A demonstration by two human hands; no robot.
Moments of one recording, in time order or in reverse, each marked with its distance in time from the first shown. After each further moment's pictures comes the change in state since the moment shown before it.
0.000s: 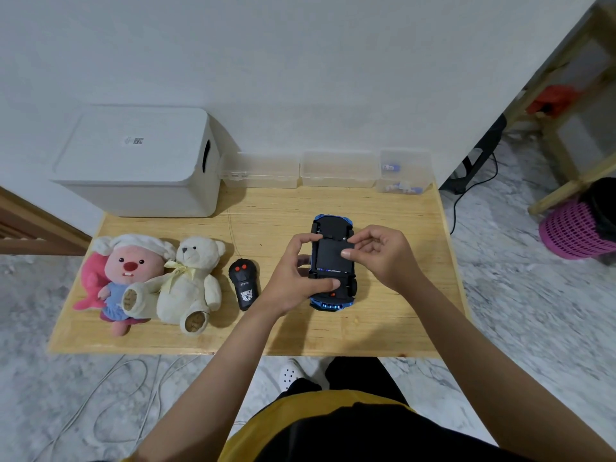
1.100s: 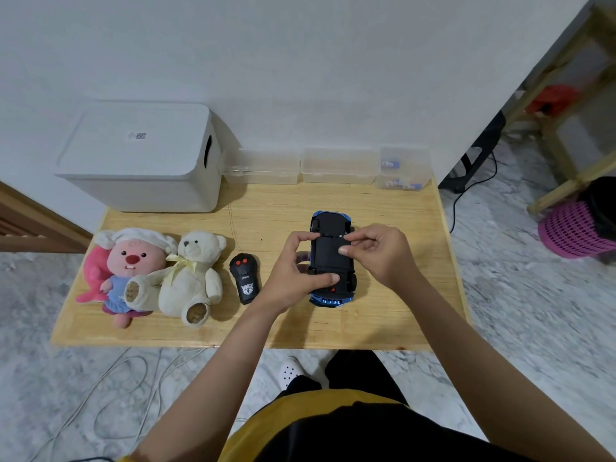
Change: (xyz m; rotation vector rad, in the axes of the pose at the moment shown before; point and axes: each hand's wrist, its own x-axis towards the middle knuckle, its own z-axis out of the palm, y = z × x) left_hand -0.009 -0.003 0.001 -0.020 0.019 0.011; right_hand -0.010 -0.008 0.008 -0.143 0.060 -0.009
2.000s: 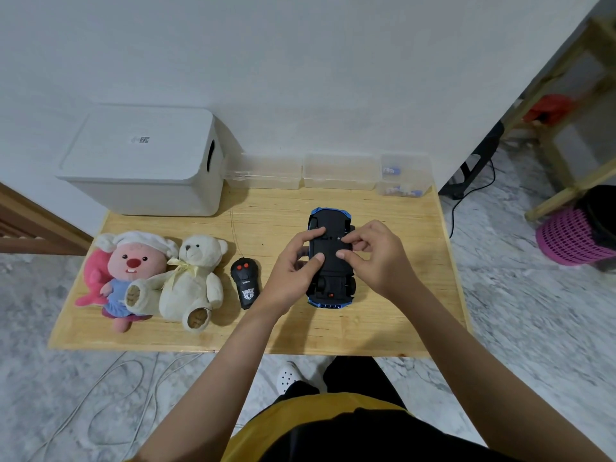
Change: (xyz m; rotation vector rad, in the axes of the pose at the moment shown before) left_hand 0.000 0.012 0.001 -0.012 0.052 0.124; right_hand -0.005 -0.012 0.005 -0.209 0.023 -0.193
